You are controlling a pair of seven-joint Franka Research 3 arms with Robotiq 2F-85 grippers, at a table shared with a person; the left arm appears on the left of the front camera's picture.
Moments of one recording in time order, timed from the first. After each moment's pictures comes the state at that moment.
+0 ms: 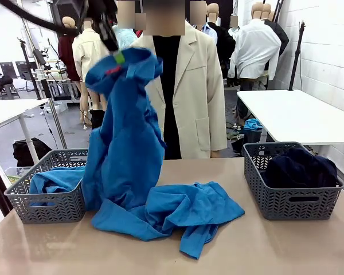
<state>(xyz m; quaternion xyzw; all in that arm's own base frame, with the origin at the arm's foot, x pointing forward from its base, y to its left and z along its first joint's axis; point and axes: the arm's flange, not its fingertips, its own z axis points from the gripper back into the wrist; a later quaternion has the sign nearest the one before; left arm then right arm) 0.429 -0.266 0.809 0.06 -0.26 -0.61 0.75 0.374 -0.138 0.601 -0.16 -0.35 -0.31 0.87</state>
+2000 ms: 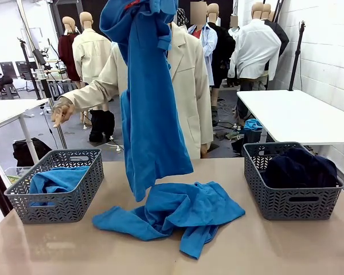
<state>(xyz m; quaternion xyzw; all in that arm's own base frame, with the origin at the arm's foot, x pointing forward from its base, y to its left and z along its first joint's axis) 0.401 -0.328 0.903 0.11 -0.35 -0.50 0.79 0.374 -0.138 0.601 -0.16 -0.35 -0.31 0.87</state>
